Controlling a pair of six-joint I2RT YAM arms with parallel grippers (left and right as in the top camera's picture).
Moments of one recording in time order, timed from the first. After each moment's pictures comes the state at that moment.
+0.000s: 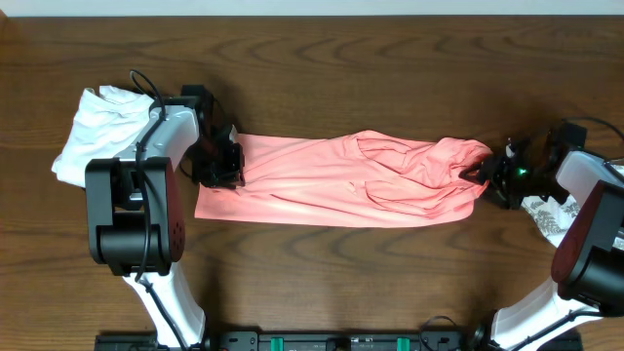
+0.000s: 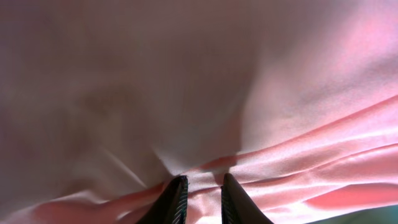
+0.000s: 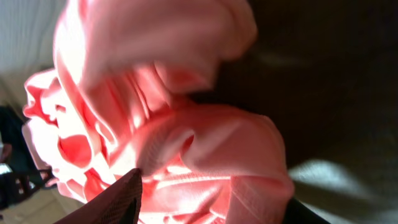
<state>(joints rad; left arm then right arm) 0.00 2.03 1.33 -1.01 0.30 -0.09 -0.39 1.88 1.03 -0.67 -0.63 0.22</state>
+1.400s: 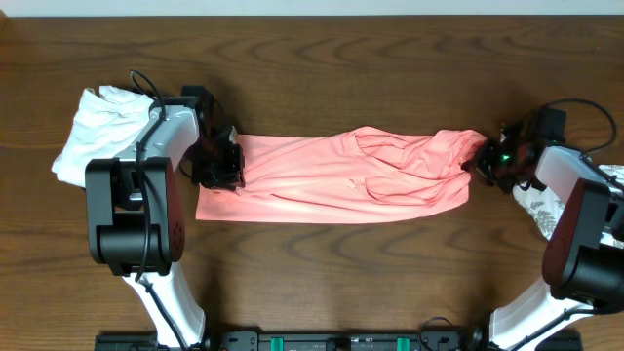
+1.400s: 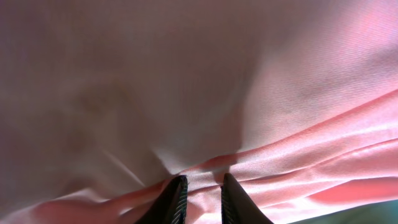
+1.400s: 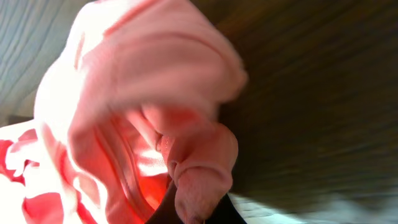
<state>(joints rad) 0.00 2.03 1.33 -1.02 0.30 -0.09 -0.30 1.87 1.02 -0.46 -0.45 0.36</state>
